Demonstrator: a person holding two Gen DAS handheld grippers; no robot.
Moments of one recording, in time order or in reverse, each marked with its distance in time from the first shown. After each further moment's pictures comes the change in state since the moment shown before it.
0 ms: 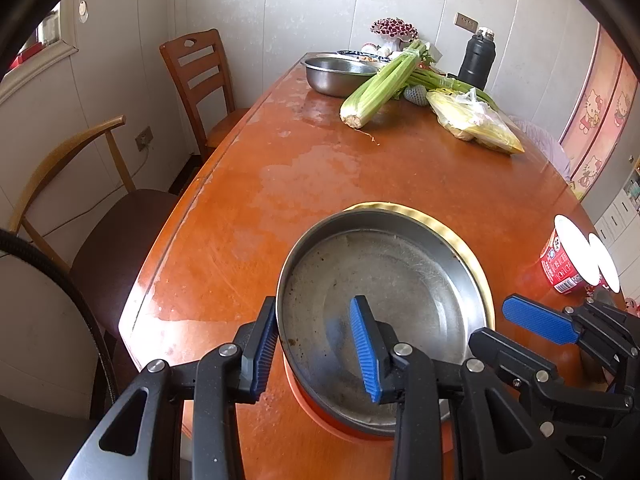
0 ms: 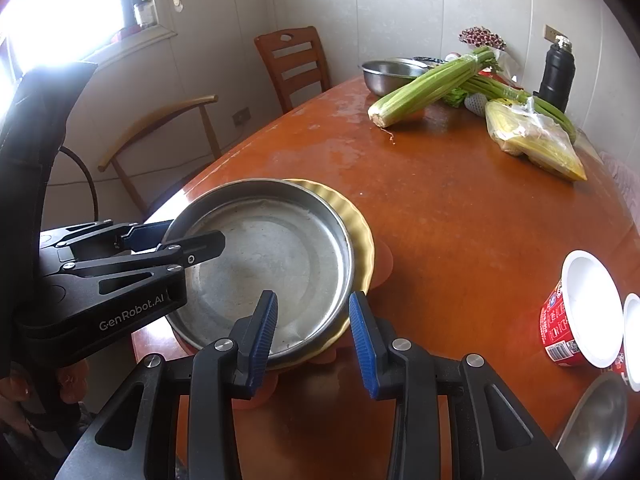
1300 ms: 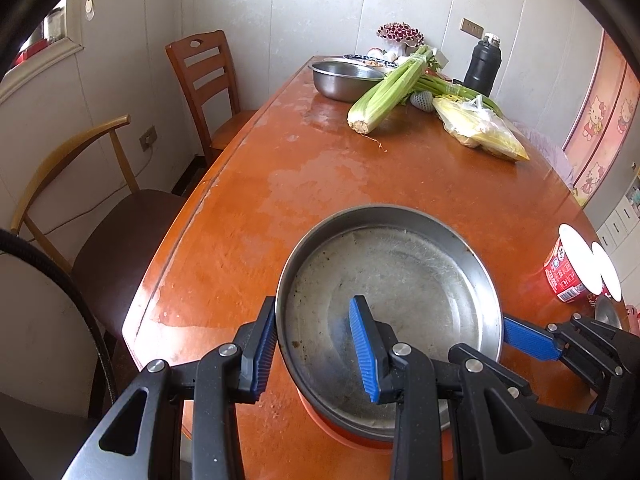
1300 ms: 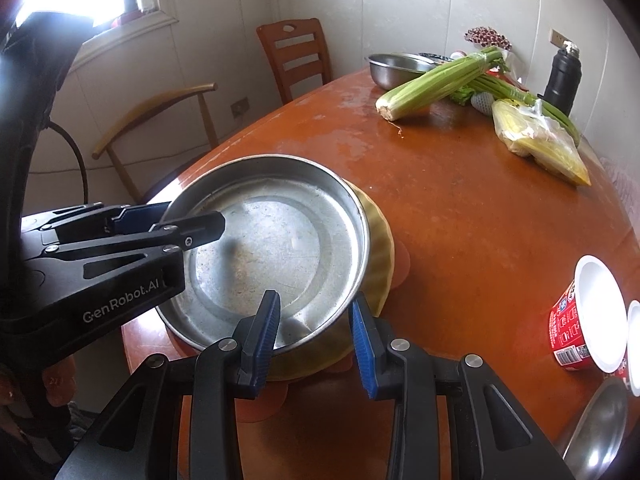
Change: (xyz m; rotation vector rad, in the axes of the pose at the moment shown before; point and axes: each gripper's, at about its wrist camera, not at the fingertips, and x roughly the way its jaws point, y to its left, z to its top) left arm 0.000 0.006 0.004 -0.016 -0.011 0.006; right arm 0.019 0.009 0.001 -0.029 0.030 -0.023
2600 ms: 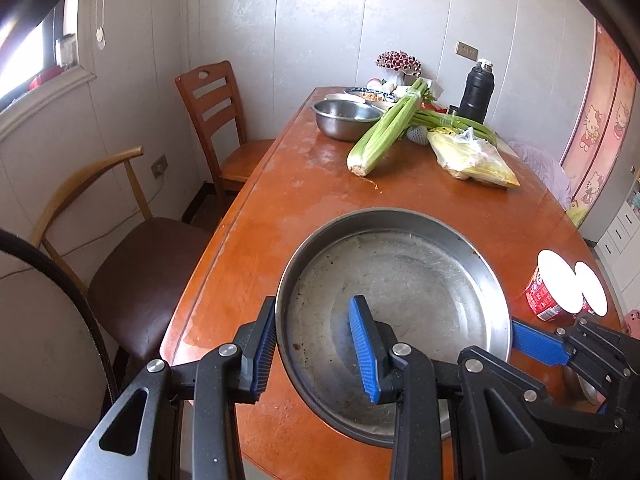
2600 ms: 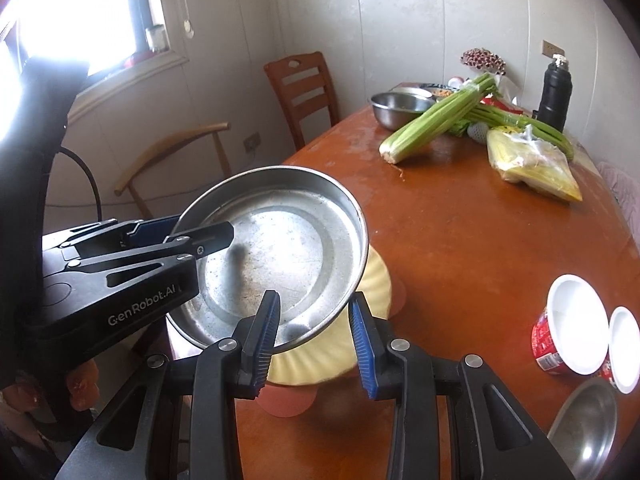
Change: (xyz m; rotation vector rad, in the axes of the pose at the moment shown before) left arm -0.048 -0.001 0.018 0.005 -0.085 0.021; right arm -0.053 0.003 0.018 0.037 -0.096 0.051
